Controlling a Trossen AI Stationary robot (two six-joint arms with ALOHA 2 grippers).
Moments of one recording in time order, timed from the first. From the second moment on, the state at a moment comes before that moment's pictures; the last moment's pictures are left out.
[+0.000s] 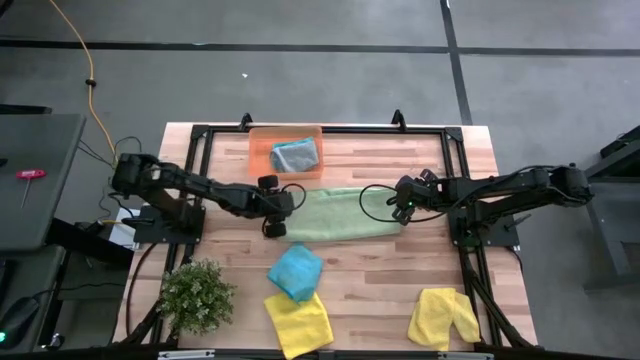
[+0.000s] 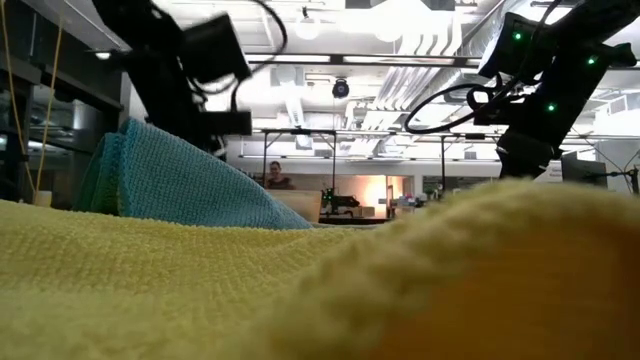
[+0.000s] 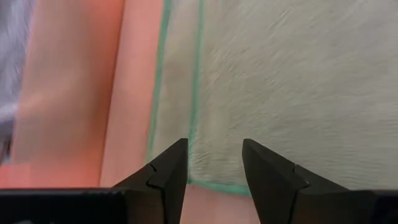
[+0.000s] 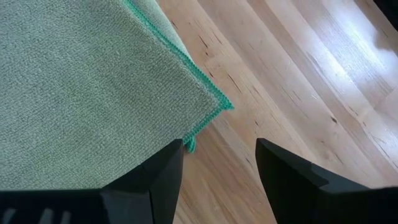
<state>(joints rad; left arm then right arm) 0.12 1.57 0.74 -0.34 -0.40 -0.04 -0.10 1.10 0.51 -0.56 0.42 0.41</state>
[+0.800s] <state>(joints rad) 0.15 1.58 0.74 -0.25 -0.56 0.03 -0.10 1.10 0.51 -0.56 0.42 0.41</state>
